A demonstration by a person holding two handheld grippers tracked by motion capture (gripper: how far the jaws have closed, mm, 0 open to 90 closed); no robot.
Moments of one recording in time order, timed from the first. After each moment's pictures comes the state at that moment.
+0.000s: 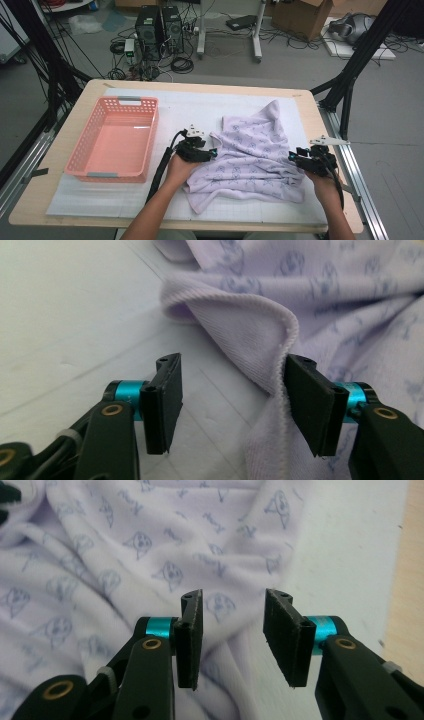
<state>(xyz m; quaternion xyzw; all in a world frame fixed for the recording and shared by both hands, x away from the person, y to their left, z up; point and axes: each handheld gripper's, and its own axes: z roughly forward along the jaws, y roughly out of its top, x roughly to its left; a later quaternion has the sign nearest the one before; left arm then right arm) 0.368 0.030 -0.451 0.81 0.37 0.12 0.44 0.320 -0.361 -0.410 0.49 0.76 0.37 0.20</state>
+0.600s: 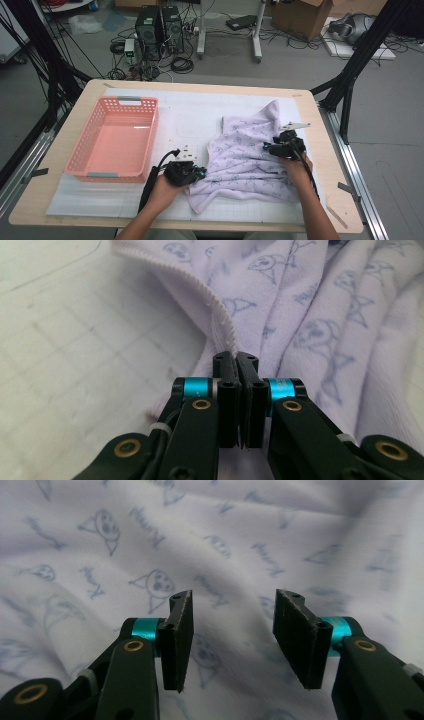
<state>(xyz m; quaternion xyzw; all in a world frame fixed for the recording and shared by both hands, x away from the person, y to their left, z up) 0.293 0.071 -0.441 0.83 0.32 0.07 0.44 0.380 -0.295 -0.432 0.45 0.81 0.33 0.18</state>
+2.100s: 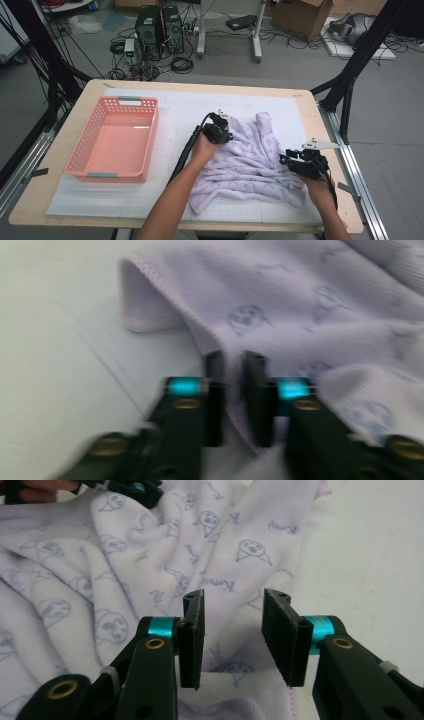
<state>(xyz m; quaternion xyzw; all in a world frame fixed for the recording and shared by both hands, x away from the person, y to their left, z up) 0.429 -0.037 -0.440 0.85 0.35 0.11 0.38 0.312 -0.348 -0.417 0.44 0.78 0.41 0.19</state>
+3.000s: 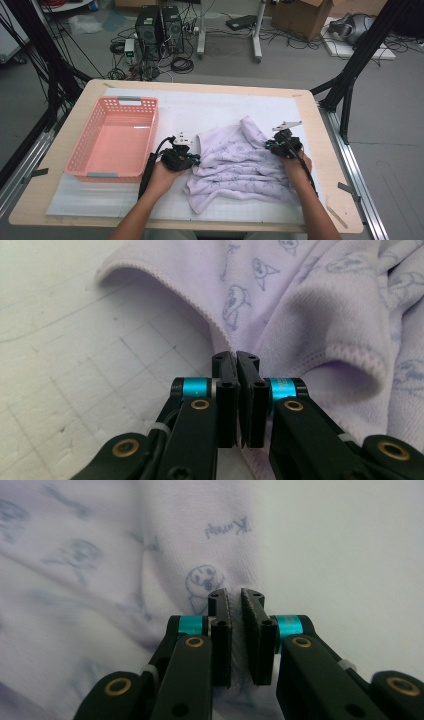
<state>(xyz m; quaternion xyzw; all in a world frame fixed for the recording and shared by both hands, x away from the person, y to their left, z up) 0.338 0.075 -0.439 0.83 0.36 0.08 0.41 0.378 -0.304 -0.426 0.46 0.82 0.27 0.20</state>
